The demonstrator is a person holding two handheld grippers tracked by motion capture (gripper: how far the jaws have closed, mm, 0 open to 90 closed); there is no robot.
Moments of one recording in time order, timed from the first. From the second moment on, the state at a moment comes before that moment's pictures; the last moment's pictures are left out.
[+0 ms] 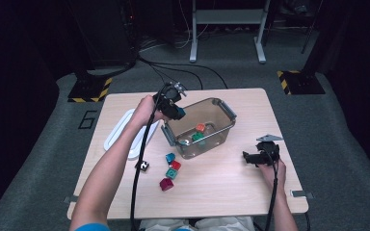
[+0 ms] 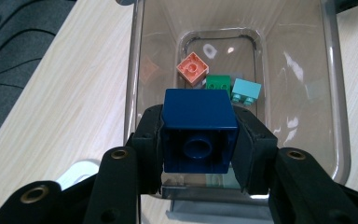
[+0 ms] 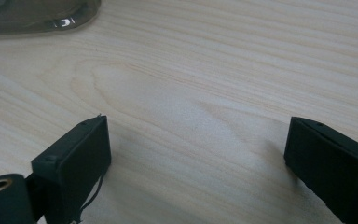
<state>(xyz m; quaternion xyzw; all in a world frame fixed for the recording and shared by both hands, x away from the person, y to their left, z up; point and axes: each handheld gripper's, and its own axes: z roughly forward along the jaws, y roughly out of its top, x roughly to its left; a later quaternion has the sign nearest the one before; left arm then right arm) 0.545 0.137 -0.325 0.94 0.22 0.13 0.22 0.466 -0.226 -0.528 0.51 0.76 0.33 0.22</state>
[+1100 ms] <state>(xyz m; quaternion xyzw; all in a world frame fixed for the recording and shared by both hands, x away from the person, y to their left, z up) 0.578 0.094 -0.374 0.95 0.23 0.09 0.18 0.466 -0.227 -0.528 0.51 0.76 0.33 0.22</state>
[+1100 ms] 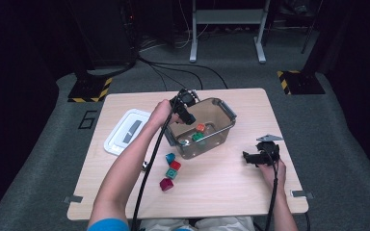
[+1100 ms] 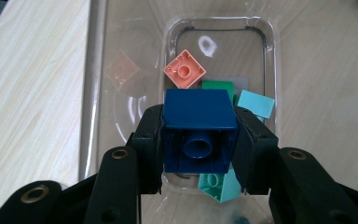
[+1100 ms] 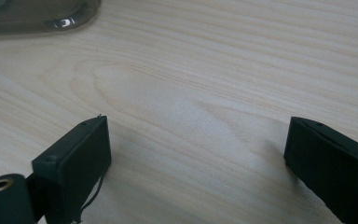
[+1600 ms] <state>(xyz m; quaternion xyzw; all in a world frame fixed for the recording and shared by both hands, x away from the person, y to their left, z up) 0.575 0.099 -0.374 0.95 0.26 0.09 0.18 0.466 -0.227 -0.527 0.51 0.76 0.33 0.22</state>
